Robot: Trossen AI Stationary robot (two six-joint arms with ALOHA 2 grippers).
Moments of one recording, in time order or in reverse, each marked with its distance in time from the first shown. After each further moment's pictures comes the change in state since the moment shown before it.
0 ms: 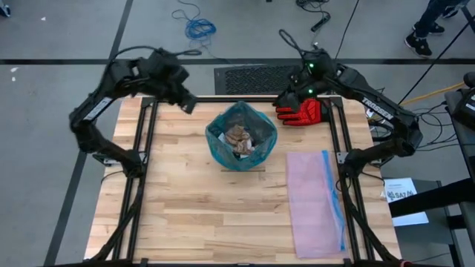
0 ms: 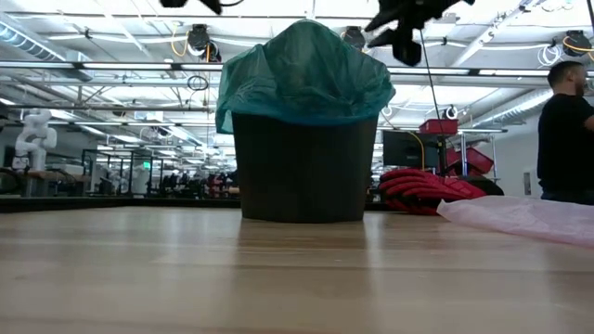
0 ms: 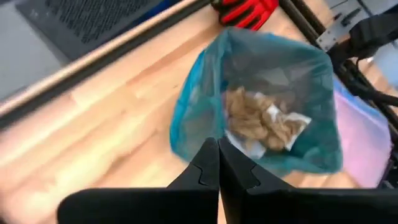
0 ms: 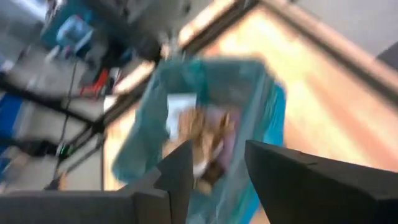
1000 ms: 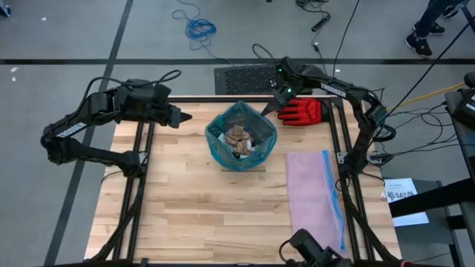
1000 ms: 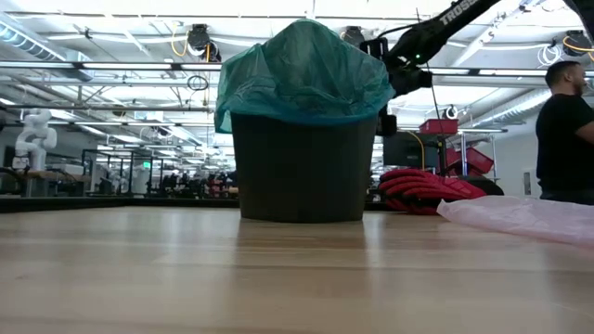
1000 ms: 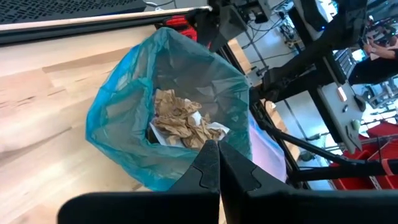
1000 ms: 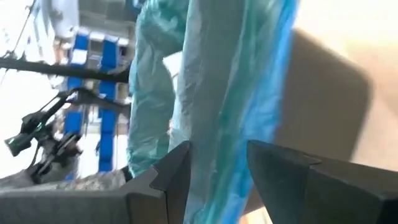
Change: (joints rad) left arm -0.220 -0.357 -0.465 0.424 -0.061 -0.411; right arm -0.132 0.421 -0.001 -0.028 -0.479 -0.045
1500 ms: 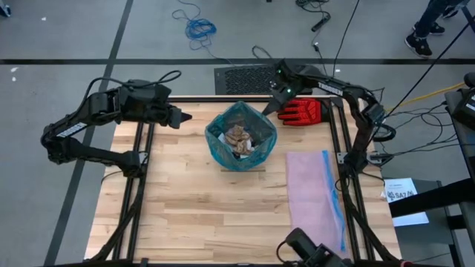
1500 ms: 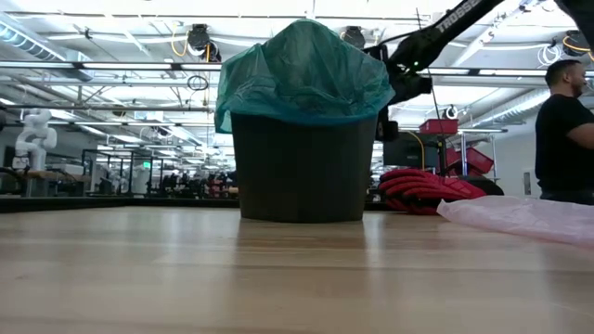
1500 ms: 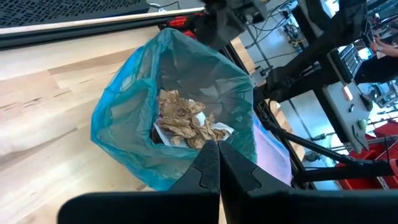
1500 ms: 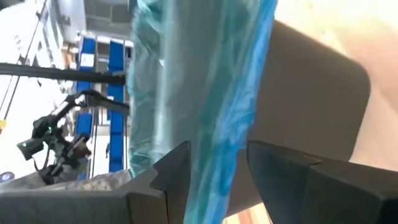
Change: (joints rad) left arm -0.007 0.001 0.000 -0.008 -0.018 0.008; right arm 0.002 0.060 0.000 -0.036 -0.056 -0.035
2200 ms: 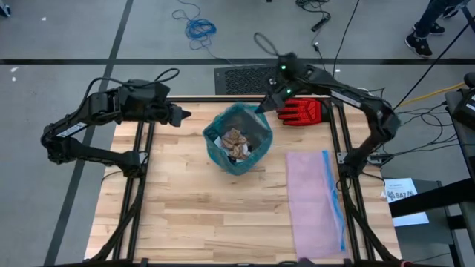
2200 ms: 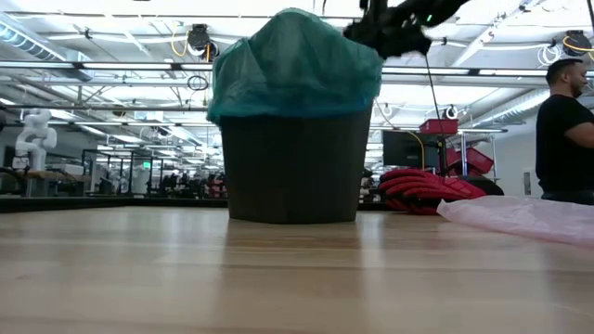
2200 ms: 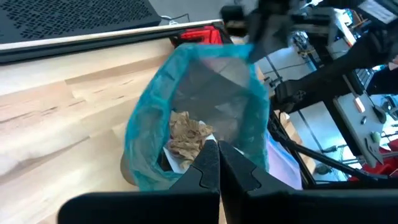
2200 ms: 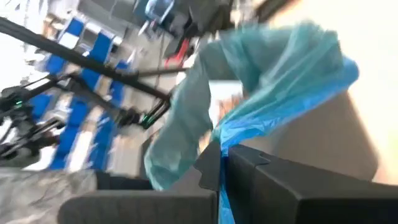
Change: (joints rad) left arm 0.000 0.000 0.000 0.000 -0.062 0.000; right arm 0.150 -0.241 0.000 0.311 0.187 0.167
